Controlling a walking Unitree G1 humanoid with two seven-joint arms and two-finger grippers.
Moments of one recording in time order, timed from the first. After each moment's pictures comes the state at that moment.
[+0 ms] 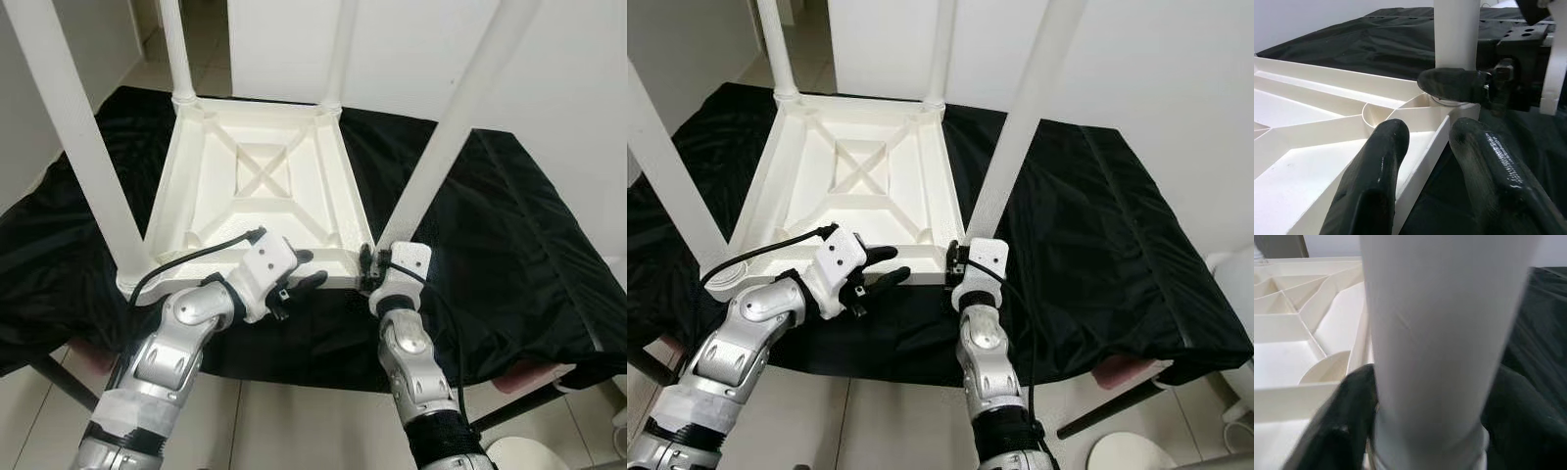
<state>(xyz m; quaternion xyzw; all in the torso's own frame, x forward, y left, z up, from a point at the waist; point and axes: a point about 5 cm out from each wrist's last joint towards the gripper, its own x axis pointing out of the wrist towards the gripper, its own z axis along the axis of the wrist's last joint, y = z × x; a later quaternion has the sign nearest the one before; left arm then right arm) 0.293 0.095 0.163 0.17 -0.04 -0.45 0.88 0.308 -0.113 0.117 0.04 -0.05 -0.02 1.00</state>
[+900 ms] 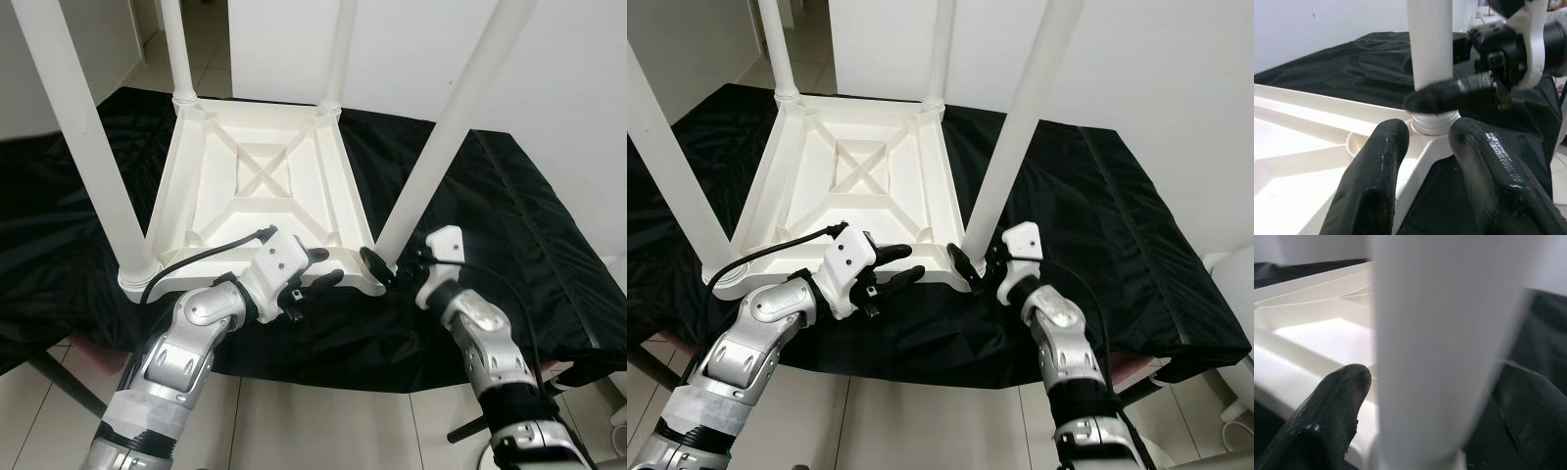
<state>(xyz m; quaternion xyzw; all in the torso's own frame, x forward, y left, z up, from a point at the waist) 0.289 0.079 0.174 0.14 -0.07 -0.47 0.87 0.331 -0.159 0.139 -0.04 -0.06 0.30 0.95</state>
